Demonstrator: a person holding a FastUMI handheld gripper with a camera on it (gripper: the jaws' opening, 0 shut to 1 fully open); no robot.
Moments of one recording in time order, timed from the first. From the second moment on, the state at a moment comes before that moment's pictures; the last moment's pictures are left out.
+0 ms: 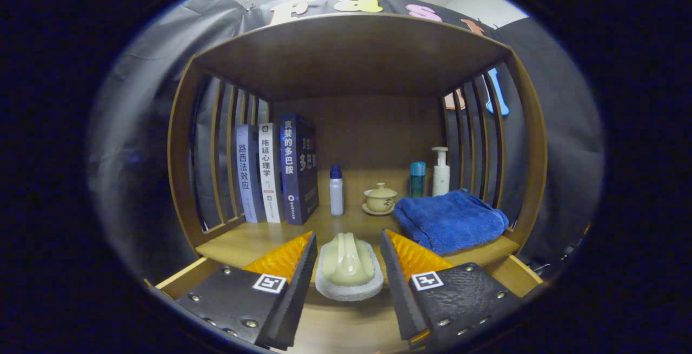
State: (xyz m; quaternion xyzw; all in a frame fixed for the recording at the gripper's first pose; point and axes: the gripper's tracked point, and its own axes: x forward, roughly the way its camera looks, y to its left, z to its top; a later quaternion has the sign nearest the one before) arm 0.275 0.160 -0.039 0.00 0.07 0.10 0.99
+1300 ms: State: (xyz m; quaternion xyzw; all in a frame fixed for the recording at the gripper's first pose) arm 0.270 0.160 -0.033 0.00 0.06 0.11 0.99
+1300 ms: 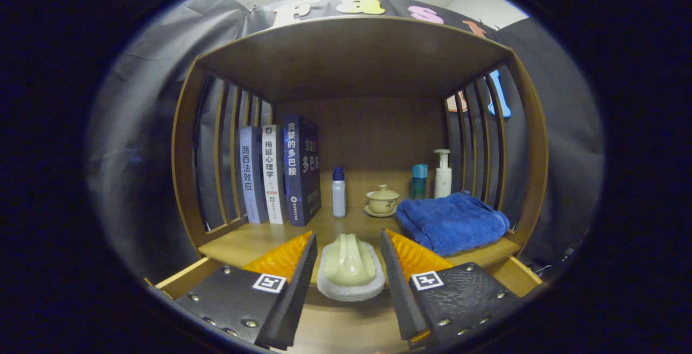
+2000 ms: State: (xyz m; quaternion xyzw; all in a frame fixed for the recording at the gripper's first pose) arm 0.143 0.145 -0.038 -0.02 0.08 0.10 0.99
